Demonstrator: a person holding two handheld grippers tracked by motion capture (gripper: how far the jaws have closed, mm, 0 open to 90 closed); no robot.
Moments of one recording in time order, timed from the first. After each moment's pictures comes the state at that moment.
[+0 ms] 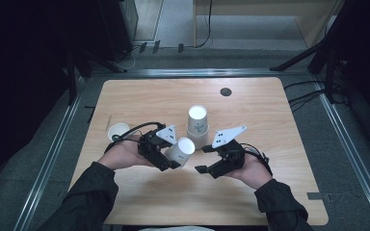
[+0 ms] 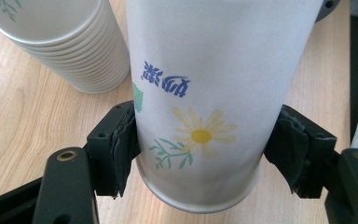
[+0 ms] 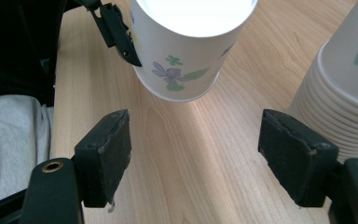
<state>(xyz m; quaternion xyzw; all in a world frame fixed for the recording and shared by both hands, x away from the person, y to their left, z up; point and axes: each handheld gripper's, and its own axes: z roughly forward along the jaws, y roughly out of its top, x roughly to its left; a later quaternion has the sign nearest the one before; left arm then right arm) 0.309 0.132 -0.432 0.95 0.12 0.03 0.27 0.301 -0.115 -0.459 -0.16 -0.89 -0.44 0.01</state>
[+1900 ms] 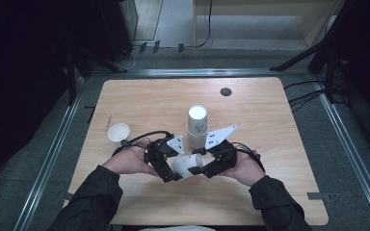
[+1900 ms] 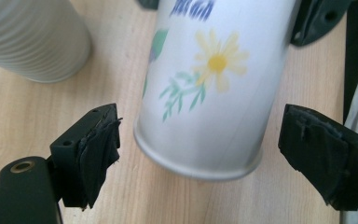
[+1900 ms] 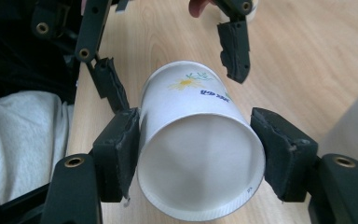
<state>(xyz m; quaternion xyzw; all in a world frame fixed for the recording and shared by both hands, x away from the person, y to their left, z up) 0.300 0.119 -0.450 0.96 0.12 0.00 0.25 0.307 -0.099 -0.465 -0.11 -0.89 -0.45 0.05</state>
